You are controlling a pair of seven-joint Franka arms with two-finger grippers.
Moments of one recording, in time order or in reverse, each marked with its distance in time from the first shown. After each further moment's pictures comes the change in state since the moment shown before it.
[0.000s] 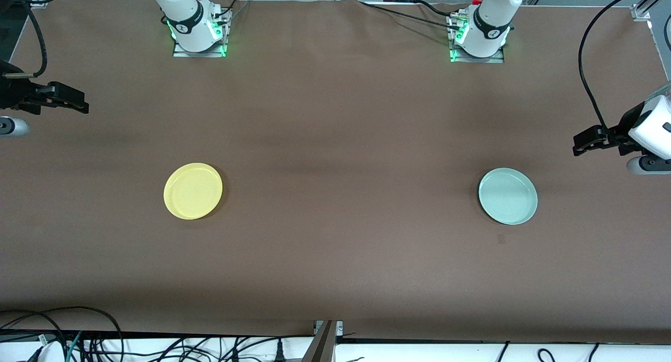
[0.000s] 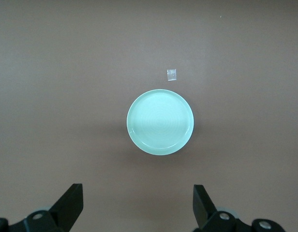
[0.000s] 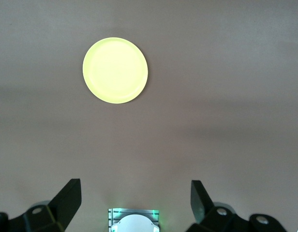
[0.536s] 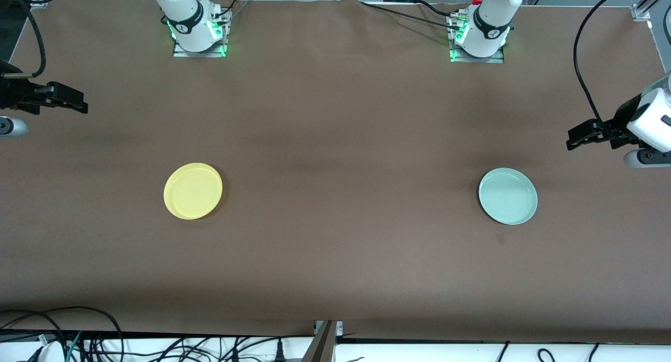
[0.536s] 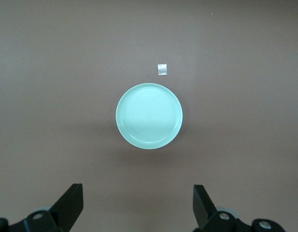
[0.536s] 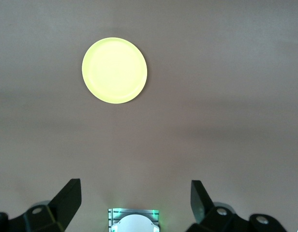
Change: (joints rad) left arm 0.002 -0.042 -0.001 -0.042 -0.052 -0.005 -0.032; right arm -0.004 0.000 0.000 0.000 0.000 0.000 0.000
